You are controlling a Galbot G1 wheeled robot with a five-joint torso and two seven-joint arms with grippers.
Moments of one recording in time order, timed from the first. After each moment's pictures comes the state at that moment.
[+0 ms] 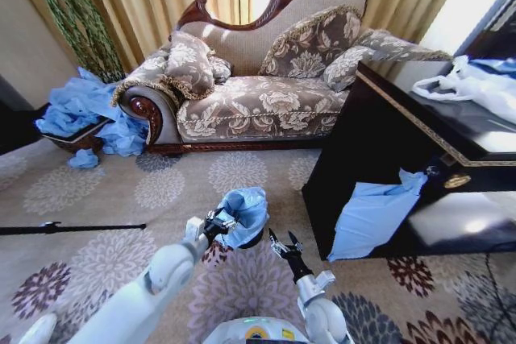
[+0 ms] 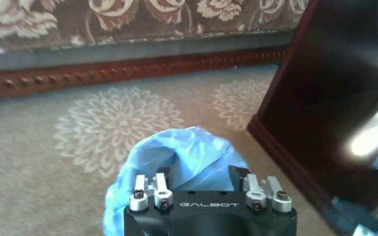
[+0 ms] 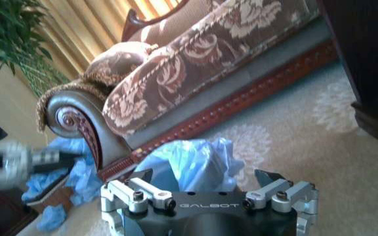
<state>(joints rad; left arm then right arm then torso) 1.08 -0.90 -0.14 -2.16 -0.87 0.71 -0.37 -1.51 1.43 0.30 1.75 0.59 0.13 -0.21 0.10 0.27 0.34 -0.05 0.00</state>
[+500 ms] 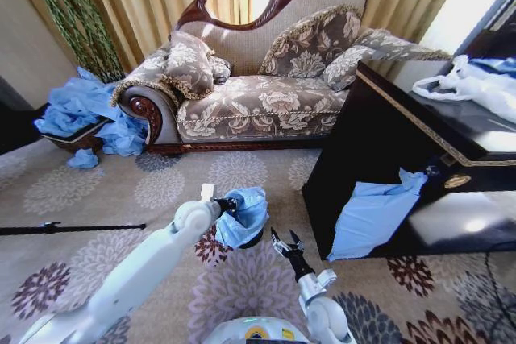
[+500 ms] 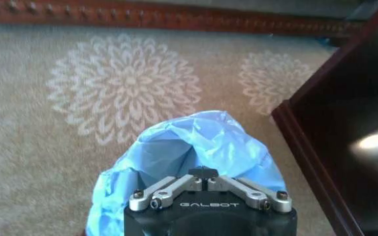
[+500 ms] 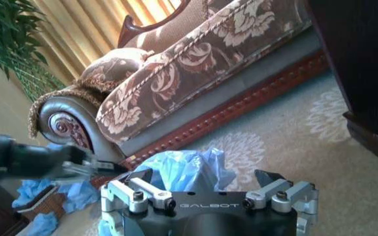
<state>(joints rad) 0.70 -1.01 0.07 -1.76 -1.21 0.75 -0.56 -1.48 1.41 0.32 1.75 0.61 0.13 -0.21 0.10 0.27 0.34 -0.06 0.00</state>
